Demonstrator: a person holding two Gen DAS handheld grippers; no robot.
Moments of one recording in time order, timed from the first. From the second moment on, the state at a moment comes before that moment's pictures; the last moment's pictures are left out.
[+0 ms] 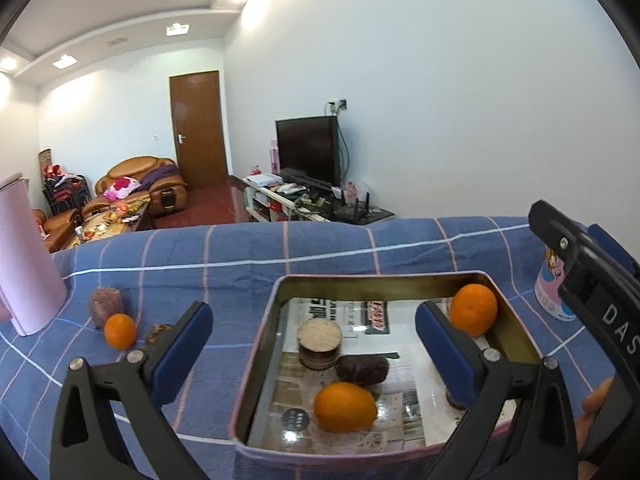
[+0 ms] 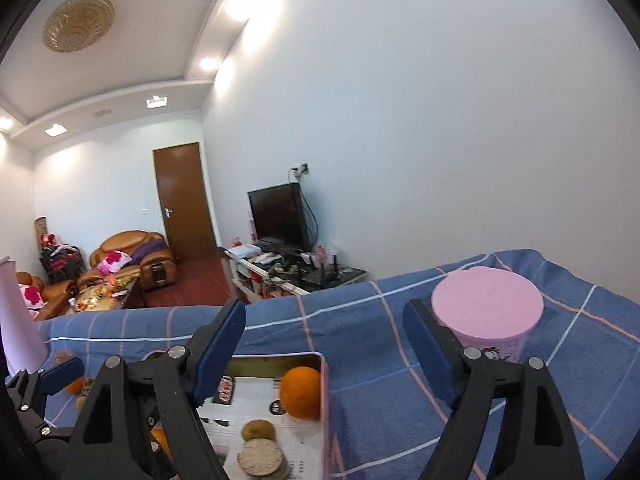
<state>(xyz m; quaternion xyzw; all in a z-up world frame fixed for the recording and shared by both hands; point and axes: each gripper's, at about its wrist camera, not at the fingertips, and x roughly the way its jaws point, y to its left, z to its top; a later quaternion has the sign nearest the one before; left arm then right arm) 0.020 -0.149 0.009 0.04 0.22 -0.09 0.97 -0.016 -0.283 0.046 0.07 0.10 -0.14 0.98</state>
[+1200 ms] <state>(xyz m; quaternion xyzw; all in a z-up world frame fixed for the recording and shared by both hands) -0.031 -0.076 0.009 0.01 0.20 -0.06 0.98 -0.064 -0.230 0.043 0.06 0.13 -0.17 0.98</state>
